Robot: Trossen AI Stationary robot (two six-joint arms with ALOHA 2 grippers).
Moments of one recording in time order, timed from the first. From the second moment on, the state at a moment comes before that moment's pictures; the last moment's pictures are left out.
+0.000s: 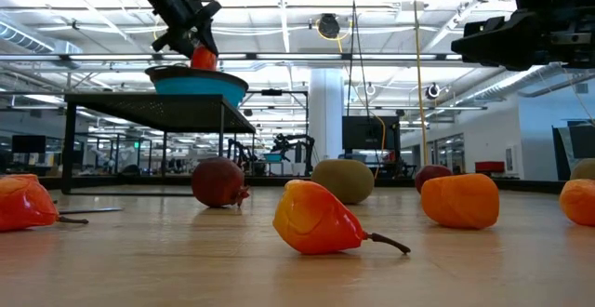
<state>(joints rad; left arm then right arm) 0.93 1.34 1.41 -0.72 0.08 -0.25 0.06 0.48 0.12 0.30 -0.08 -0.38</state>
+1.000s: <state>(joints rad) 0.95 1.58 1.62 -1.12 0.22 -0.24 0.06 0.48 0.12 0.30 -0.08 -0.38</state>
